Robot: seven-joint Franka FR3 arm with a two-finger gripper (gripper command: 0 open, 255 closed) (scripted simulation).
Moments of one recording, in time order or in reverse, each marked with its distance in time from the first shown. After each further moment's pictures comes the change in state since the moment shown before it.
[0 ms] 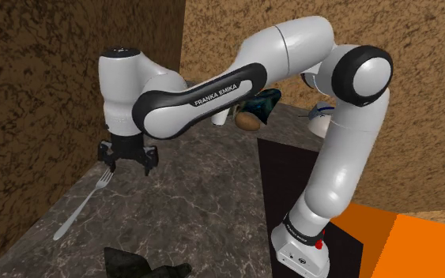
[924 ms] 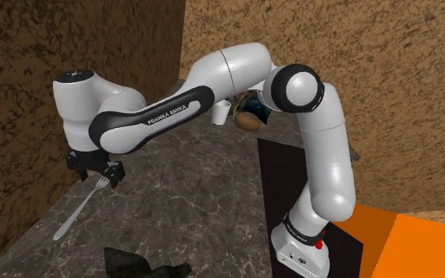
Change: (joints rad) arm 0.214 0.388 -0.134 0.362 -0.218 -0.046 0.295
